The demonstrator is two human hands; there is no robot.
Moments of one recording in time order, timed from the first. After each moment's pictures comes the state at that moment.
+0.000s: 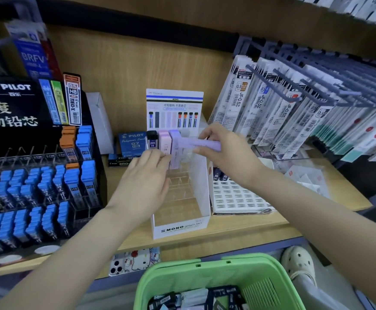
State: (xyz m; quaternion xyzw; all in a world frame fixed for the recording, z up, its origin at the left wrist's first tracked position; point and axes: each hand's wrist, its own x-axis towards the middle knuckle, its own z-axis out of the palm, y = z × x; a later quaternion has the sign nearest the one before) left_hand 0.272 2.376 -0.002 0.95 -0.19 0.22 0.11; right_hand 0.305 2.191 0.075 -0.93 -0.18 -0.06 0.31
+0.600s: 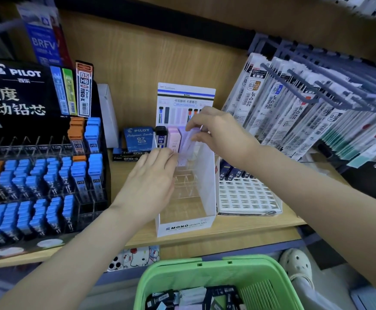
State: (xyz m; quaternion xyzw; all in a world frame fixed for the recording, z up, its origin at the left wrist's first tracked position) left_hand 0.270 2.378 -0.011 0.94 -0.19 0.27 0.10; right_hand 0.334 2.220 0.088 -0.94 -0.30 -0.07 0.14
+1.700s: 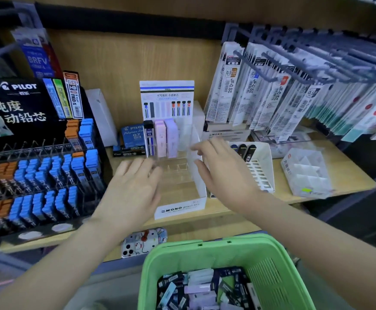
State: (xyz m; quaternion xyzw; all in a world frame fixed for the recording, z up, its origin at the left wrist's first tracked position) left_hand 0.216 2.378 0.007 0.95 -0.21 0.23 0.00; right_hand 0.251 2.180 0.035 -0.93 -0.26 -0.23 0.14
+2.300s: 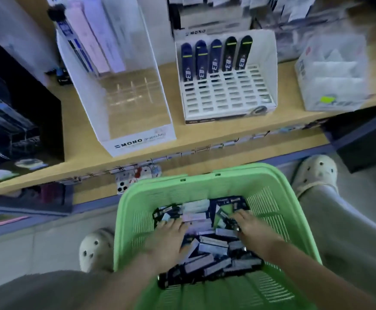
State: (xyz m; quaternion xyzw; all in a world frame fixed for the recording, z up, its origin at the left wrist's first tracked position) left_hand 0.103 2.274 -0.208 0.91 -0.25 -0.34 0.02; right_hand 0.108 2.033 -0.224 -0.93 -0.14 0.31 0.13
